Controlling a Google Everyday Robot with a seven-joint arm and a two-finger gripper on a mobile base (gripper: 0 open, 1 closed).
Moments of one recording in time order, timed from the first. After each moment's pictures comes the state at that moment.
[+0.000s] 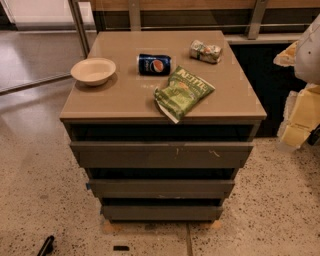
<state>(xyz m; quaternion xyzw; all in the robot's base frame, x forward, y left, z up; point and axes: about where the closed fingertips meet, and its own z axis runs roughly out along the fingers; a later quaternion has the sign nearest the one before) 0.438 -0.217 0.976 -0.60 0.78 -0.03 0.16</state>
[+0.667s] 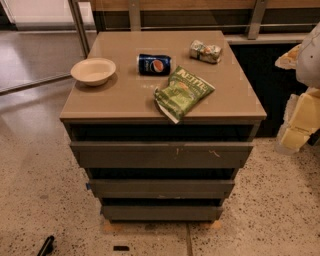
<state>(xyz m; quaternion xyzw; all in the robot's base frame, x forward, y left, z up) 0.437 -0.217 0.972 -0.60 0.78 -0.03 0.17</state>
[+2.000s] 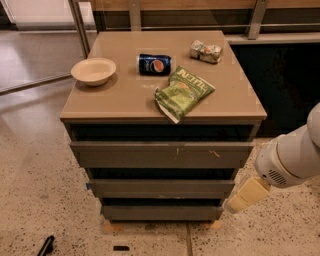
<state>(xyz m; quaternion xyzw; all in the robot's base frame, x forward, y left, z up) 0.416 -0.208 0.773 -0.43 0.88 0.06 0.20</state>
